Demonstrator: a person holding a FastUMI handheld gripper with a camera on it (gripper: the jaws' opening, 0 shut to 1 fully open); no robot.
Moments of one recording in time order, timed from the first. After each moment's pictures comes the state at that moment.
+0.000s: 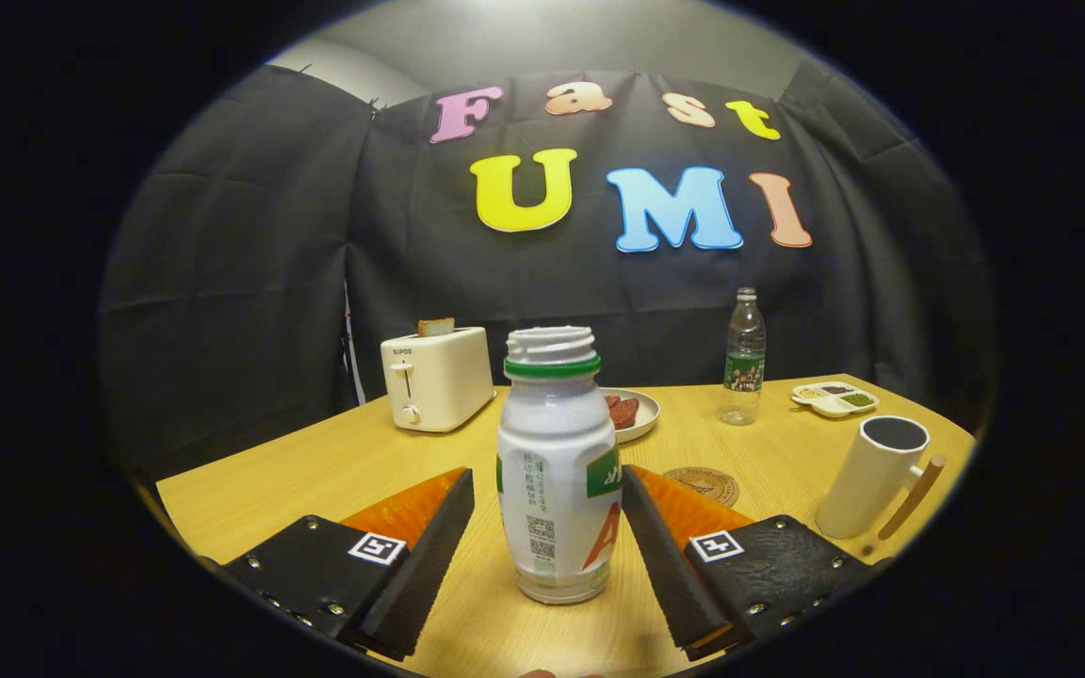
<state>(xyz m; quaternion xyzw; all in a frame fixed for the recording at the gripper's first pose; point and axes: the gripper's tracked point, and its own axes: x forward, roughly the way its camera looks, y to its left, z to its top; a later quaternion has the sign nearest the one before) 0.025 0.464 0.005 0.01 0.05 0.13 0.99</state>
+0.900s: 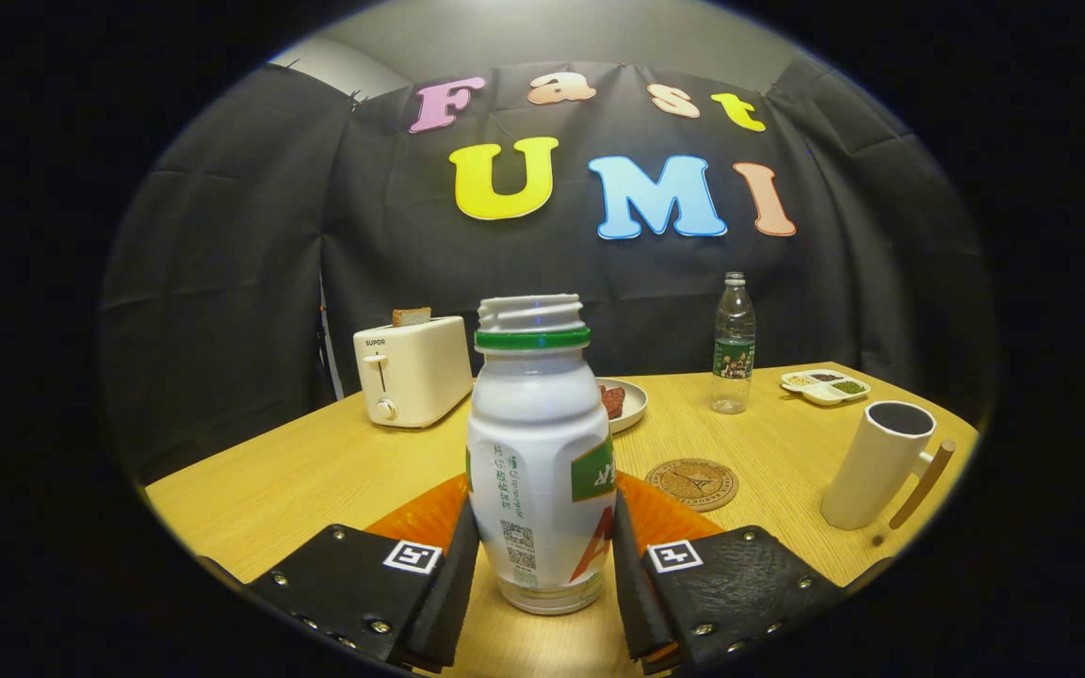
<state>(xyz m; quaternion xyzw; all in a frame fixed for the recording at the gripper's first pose) 0.041 0.461 -0.003 0.02 0.07 0.09 0.99</state>
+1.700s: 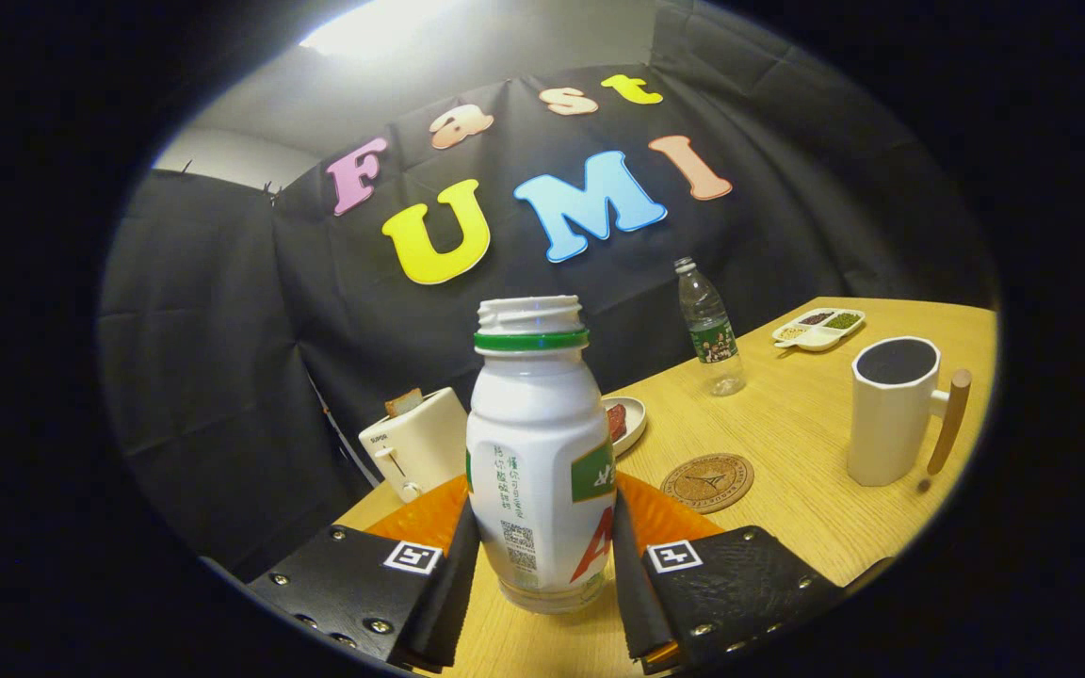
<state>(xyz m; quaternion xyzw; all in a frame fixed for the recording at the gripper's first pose) 0.049 0.439 0.041 0.21 0.03 0.08 0.97</state>
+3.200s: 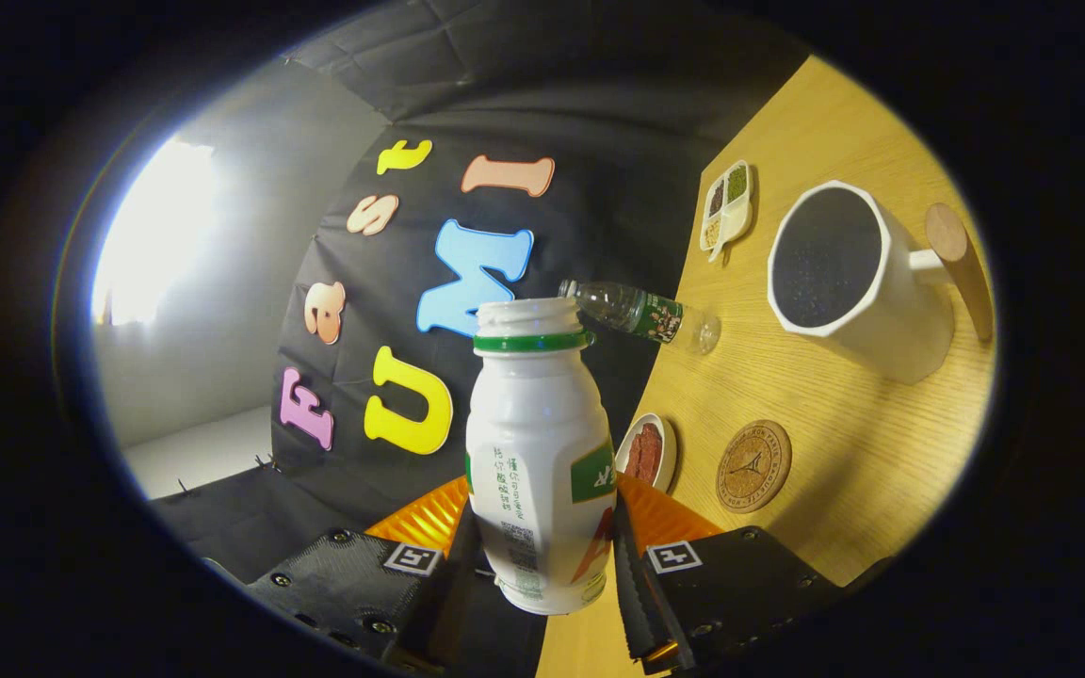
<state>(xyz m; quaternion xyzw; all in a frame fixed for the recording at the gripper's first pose) 0.079 0.360 0.084 0.60 -0.02 0.09 0.80</state>
